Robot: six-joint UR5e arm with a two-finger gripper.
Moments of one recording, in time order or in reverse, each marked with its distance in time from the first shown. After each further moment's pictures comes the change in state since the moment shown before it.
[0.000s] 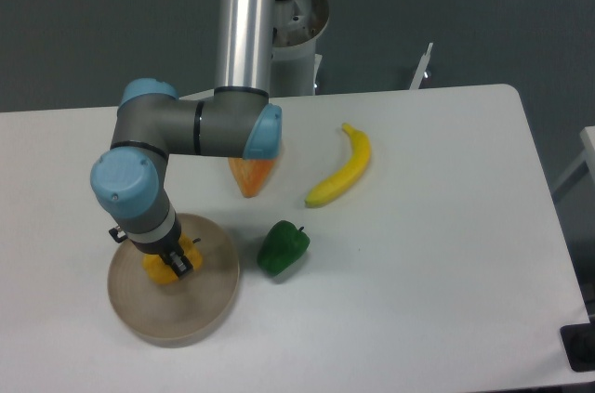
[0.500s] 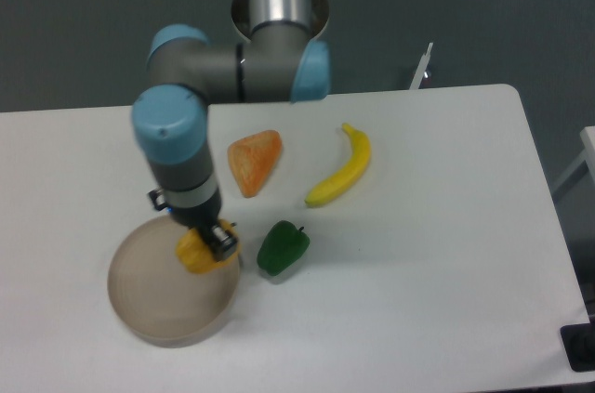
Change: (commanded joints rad) arm 0.236 0.164 -0.002 -0.146 -0.005 0.142
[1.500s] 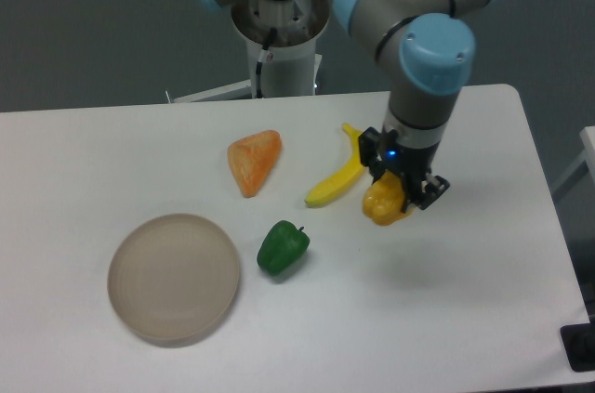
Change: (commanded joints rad) arm 0.373 0.028 -0.061 -0.011 -0.032 0.396
